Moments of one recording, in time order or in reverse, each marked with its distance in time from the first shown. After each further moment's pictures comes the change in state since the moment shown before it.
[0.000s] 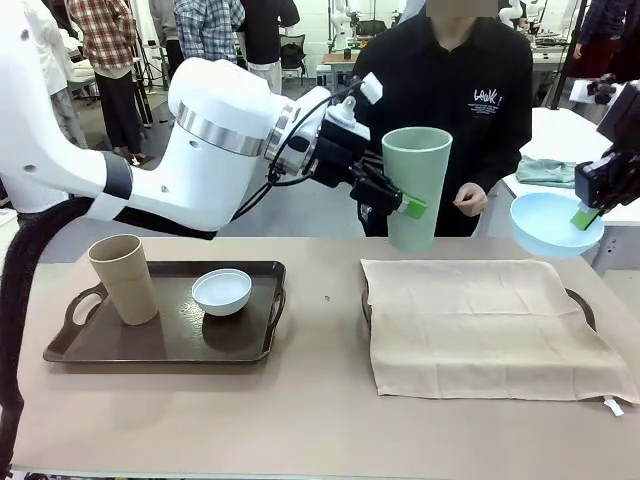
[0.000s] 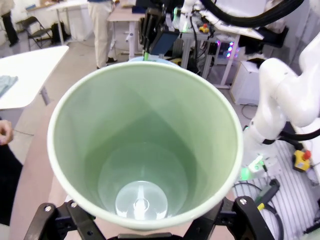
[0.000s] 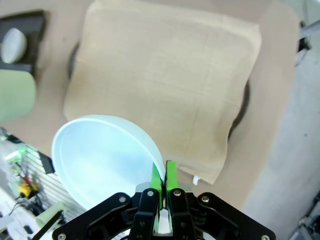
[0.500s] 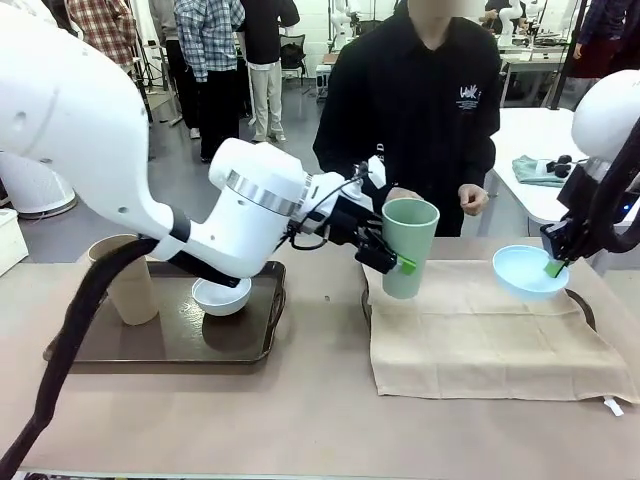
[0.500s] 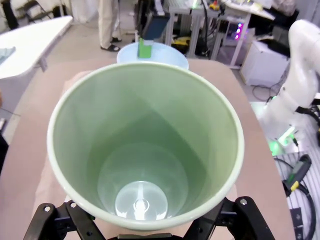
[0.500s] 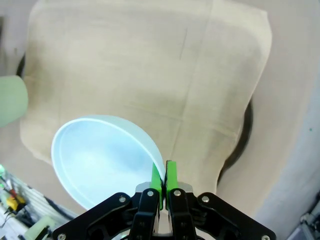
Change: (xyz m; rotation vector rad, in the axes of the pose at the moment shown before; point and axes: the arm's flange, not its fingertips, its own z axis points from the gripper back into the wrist) left arm -0.092 0.041 -0.068 0.006 0.075 -0.023; right arm 0.038 -0.045 -0.118 -0.014 0.072 -0.023
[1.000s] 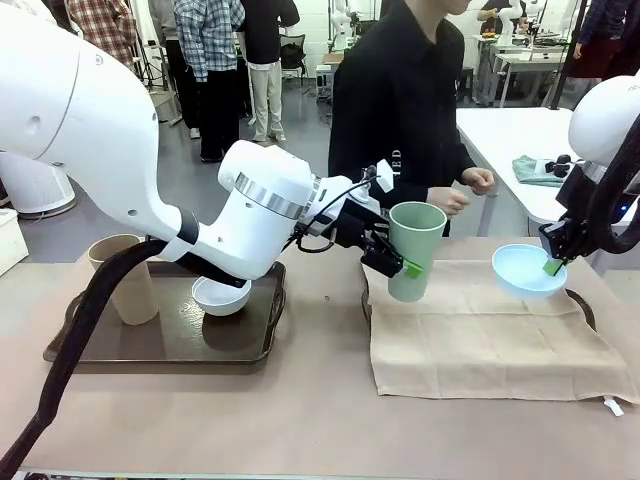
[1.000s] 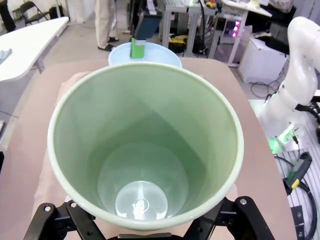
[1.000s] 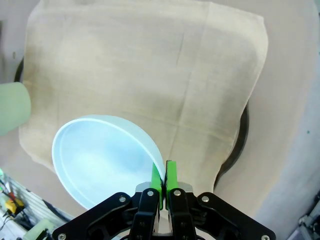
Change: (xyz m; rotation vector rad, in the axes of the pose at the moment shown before) left arm 0.001 -0.001 -0.006 -0.011 0.010 -0.016; right arm 0.003 -0.002 0.000 -0.009 -0.018 0.003
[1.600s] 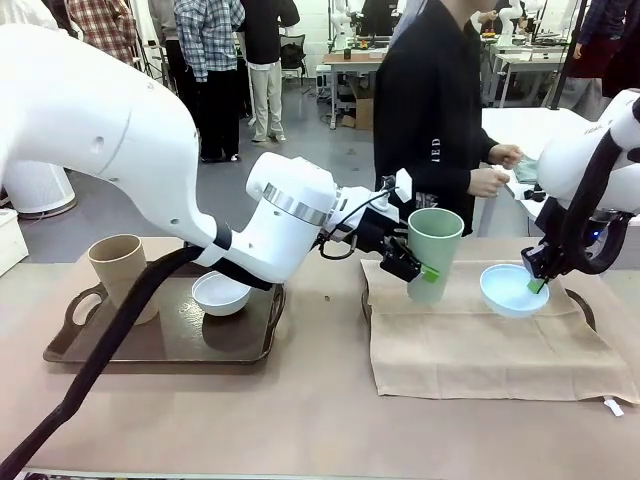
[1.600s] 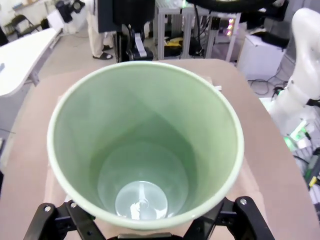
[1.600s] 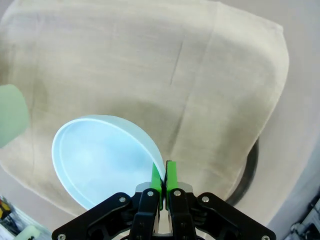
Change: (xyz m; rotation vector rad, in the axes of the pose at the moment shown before) left arm -0.007 0.028 -0.047 -0.026 -0.040 -0.072; right arm 0.019 -0.007 -0.064 -0.020 0.020 0.044
